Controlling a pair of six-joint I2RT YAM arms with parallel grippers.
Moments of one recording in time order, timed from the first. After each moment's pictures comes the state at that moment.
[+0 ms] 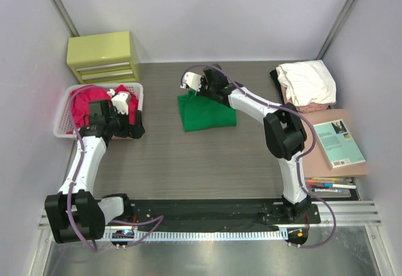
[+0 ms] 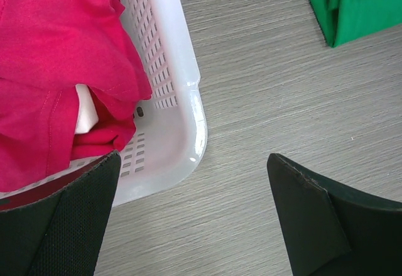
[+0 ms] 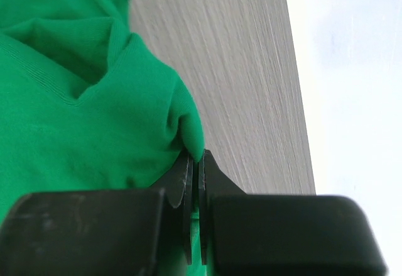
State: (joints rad) left arm 0.11 1.14 0.85 -0.52 0.35 0.16; right arm 0.59 2.11 1.69 -0.21 0.05 -0.86
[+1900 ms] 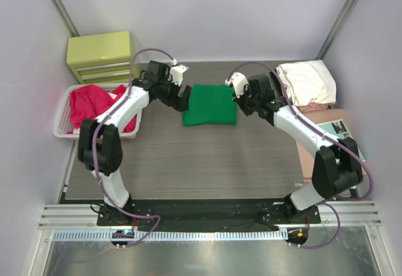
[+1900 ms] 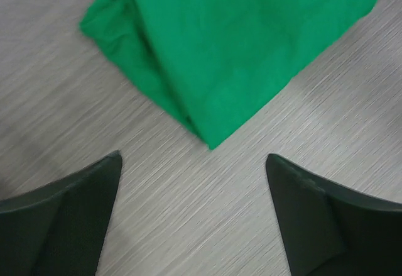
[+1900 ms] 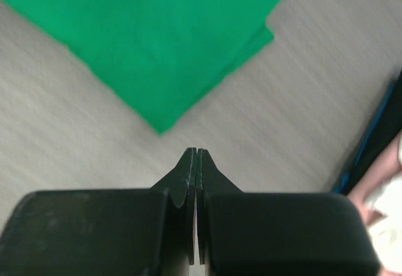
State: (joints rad) left arm -0.33 1.75 1.47 -0.55 0.34 0.19; right arm 0.40 1.48 1.10 -0.31 -0.06 -0.42
